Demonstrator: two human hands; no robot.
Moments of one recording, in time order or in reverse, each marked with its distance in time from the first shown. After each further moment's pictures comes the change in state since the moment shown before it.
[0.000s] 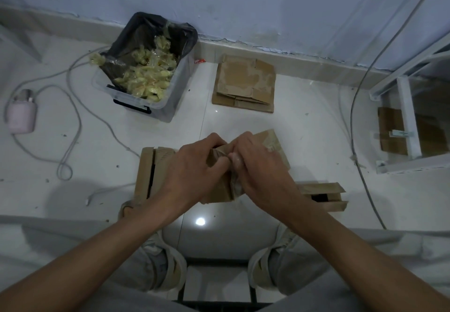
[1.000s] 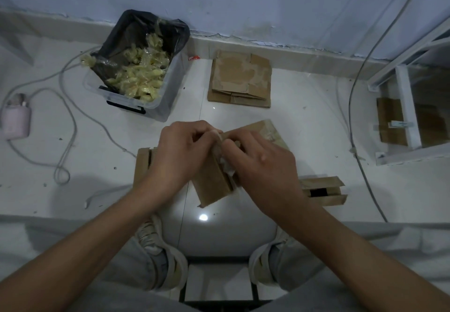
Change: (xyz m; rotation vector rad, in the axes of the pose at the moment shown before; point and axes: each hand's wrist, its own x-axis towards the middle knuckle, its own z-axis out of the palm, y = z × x) left_hand 0.017 0.023 -0.026 -0.187 0.056 -0.081; right_hand -0.008 -0.009 -0.018 -0.380 0.103 -0.185
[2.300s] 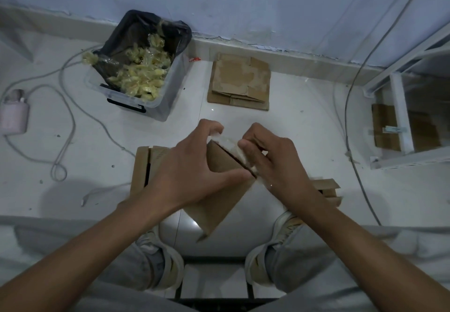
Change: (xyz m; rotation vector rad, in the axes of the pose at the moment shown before) left_hand -0.028 -0.001 0.000 0.207 -0.202 0.084; right_hand -0.001 0.024 -0.005 0.638 -0.039 0.396
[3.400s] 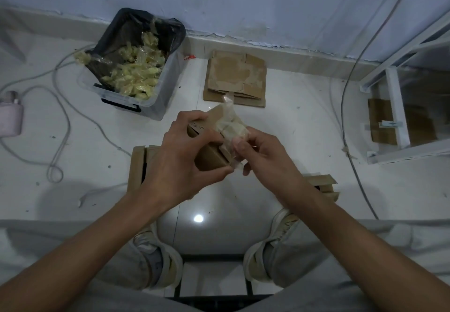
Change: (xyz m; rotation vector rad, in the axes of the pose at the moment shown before) left_hand 0.008 -0.019 0.008 0.123 0.230 0.293; right_hand 0.001 -0.002 0.005 0.369 -0.099 0.272
